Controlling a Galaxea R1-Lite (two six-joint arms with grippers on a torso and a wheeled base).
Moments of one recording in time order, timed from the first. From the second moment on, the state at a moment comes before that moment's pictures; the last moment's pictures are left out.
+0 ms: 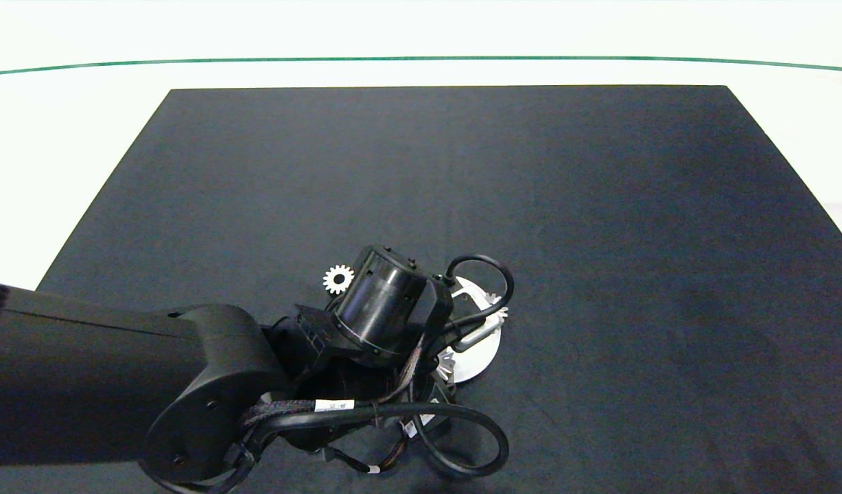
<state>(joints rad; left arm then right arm) -0.89 1.79 -1.07 -0.04 0.24 0.38 0.07 0.62 -0.69 0.25 0.01 -0.03</state>
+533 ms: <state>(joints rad) -0.89 1.79 -1.07 -0.04 0.24 0.38 0.07 0.62 -0.69 0.25 0.01 -0.03</state>
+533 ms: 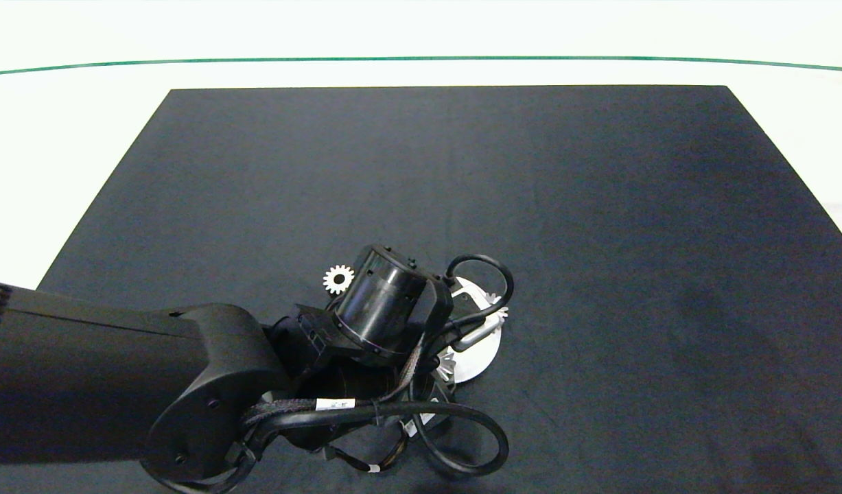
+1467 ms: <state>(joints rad) -0.90 1.79 -1.14 0.09 0.23 0.37 0.07 0.62 -0.69 0.25 0.01 -0.03</state>
